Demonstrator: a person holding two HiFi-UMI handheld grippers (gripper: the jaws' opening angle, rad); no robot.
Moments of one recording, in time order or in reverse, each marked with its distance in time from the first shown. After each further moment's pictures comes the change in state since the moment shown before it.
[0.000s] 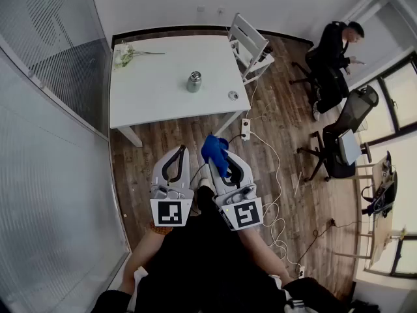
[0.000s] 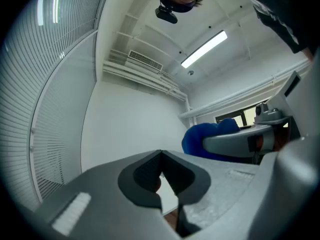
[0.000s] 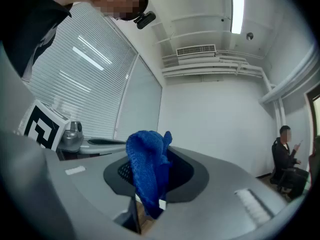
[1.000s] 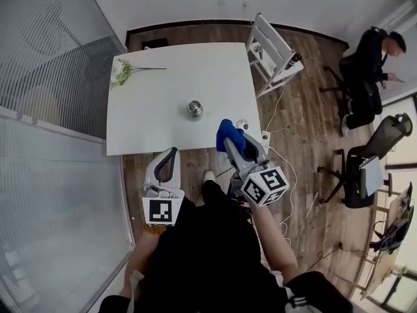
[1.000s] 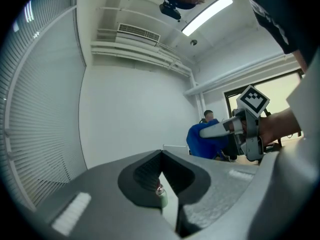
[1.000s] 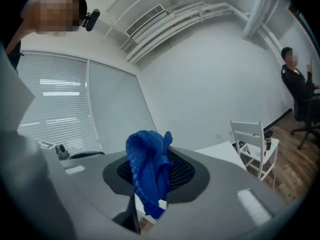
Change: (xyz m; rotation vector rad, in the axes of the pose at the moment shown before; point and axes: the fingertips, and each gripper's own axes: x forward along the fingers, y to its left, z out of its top) left arm 0.220 0.047 -0.092 0.183 0.210 0.053; right arm 0.193 -0.242 -0.125 0.494 0.163 0.158
